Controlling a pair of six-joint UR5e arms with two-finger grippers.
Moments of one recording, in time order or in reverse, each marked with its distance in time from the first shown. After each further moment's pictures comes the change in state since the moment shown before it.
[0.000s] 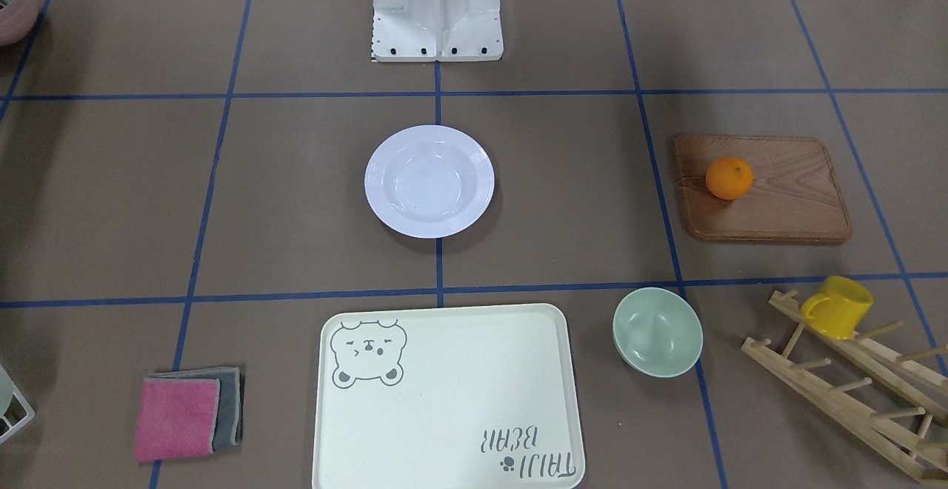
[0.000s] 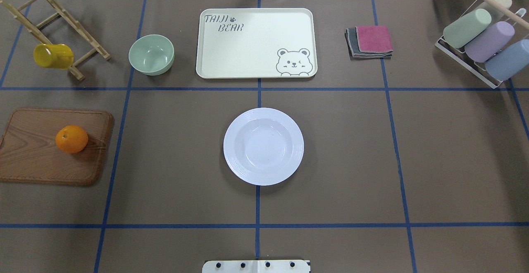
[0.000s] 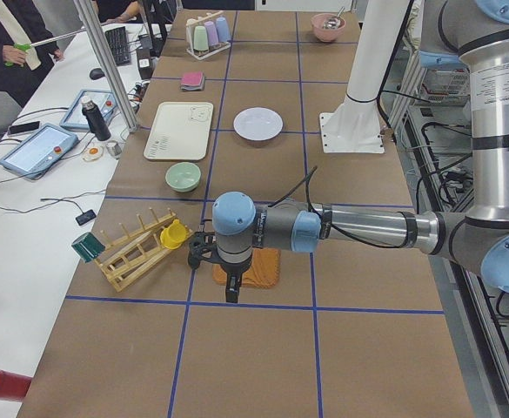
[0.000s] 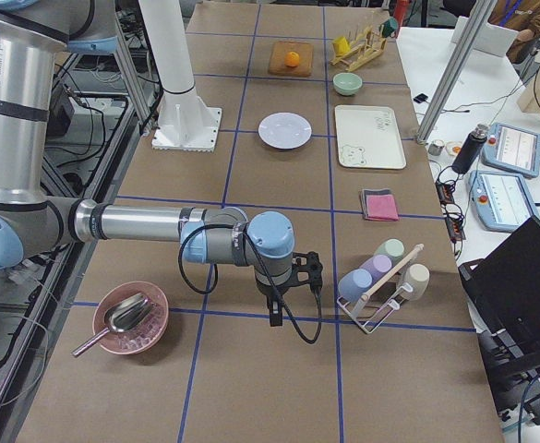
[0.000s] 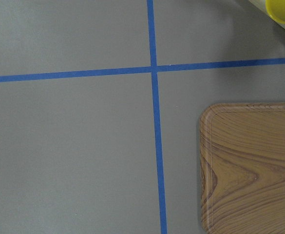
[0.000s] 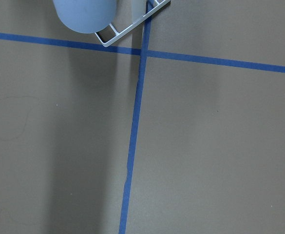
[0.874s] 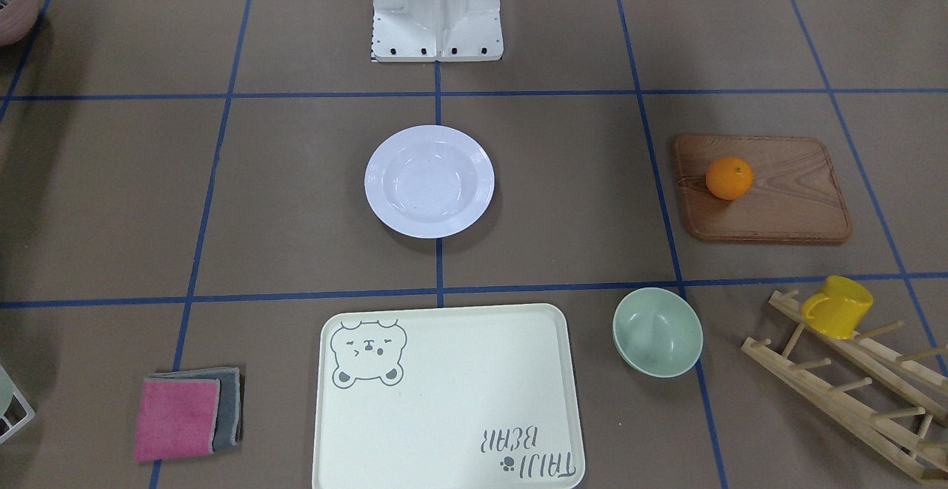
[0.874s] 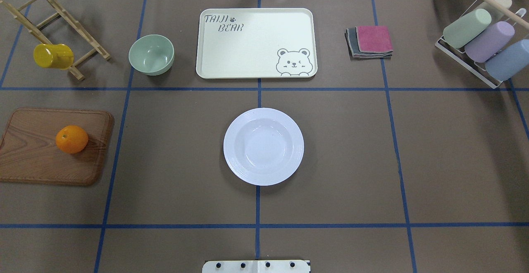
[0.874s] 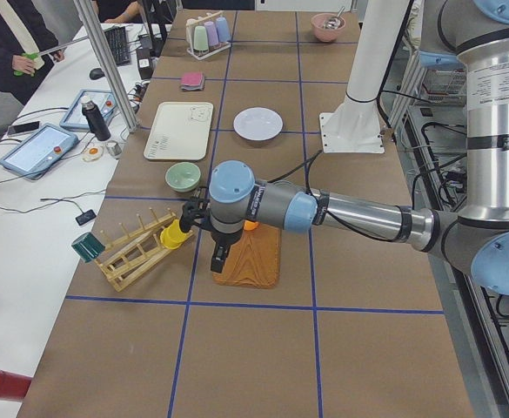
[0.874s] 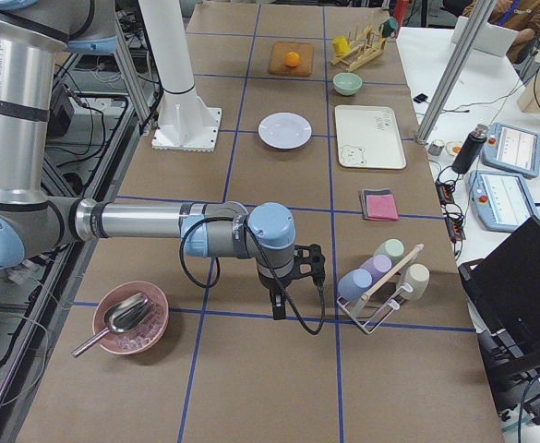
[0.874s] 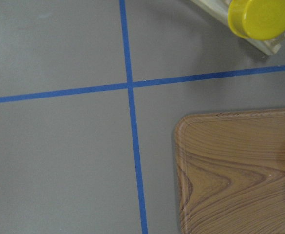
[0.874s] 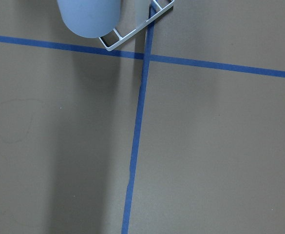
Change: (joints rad) left arm 0.021 -0.056 -0.068 -0.137 -0.067 -0.007; right arm -0.001 0.006 0.034 0.000 0.002 0.031
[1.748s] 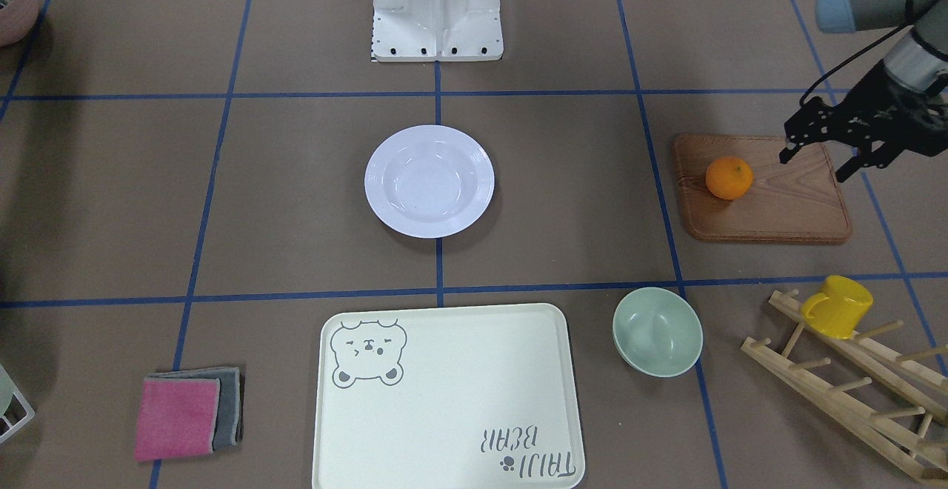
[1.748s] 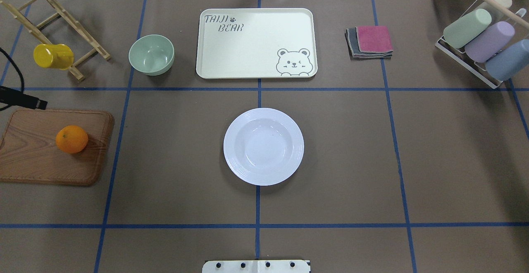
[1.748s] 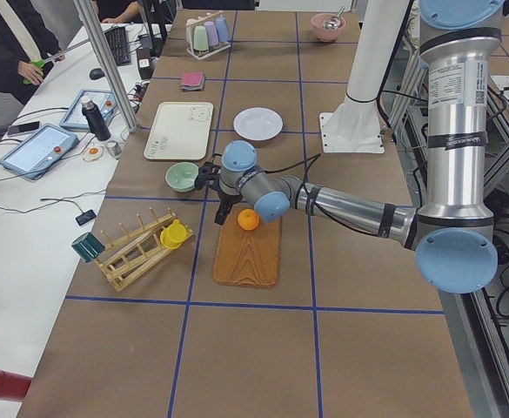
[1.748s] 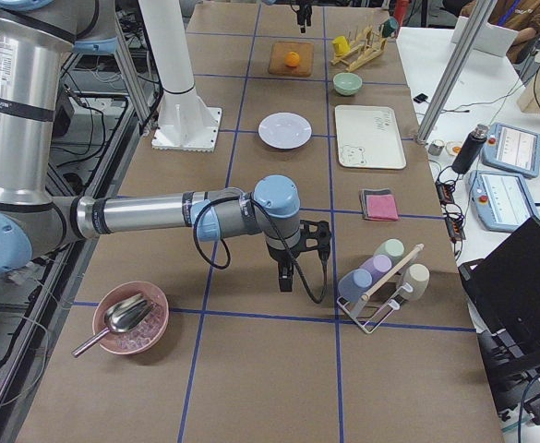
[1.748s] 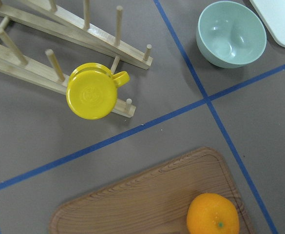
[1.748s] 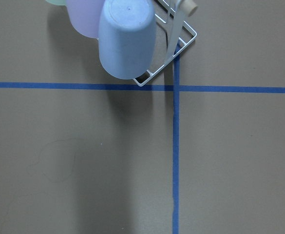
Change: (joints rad) left arm 0.496 -0.028 0.029 -0.450 0.230 -0.582; right arm -0.094 -0.003 0.065 0.105 0.001 0.286
